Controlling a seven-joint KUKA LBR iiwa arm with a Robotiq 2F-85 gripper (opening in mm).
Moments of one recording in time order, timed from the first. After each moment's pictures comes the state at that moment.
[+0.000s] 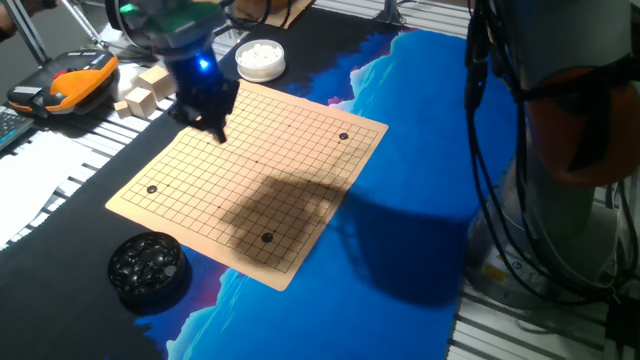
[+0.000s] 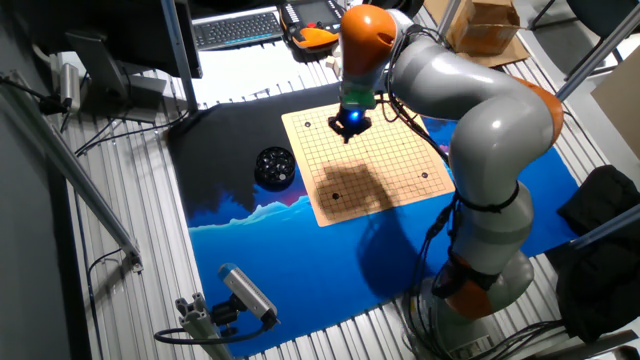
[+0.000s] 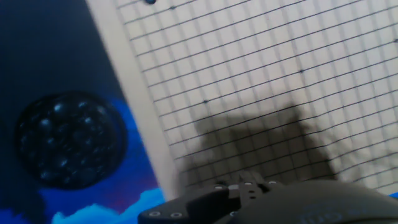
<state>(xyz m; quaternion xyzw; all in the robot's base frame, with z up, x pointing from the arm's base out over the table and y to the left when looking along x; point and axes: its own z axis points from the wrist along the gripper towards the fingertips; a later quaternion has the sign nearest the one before) 0.519 0.147 0.219 -0.14 -0.99 -0.03 0.07</state>
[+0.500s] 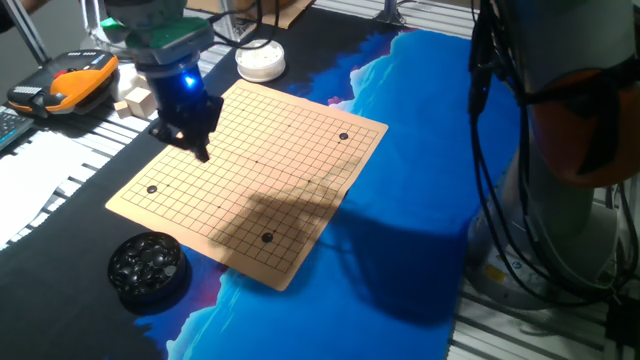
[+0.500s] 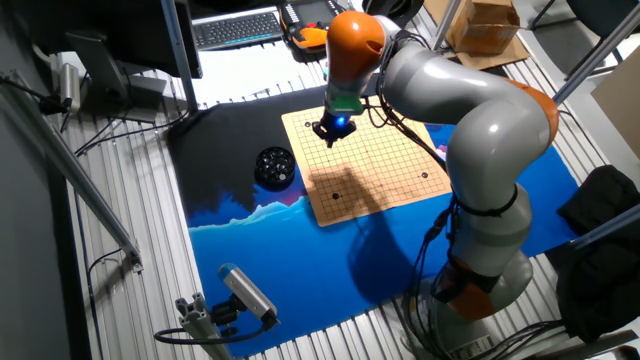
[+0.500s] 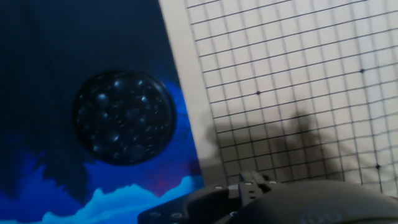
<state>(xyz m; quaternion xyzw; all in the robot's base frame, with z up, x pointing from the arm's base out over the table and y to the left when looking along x) 0.519 0.185 0.219 -0.10 -0.99 -0.04 0.05</state>
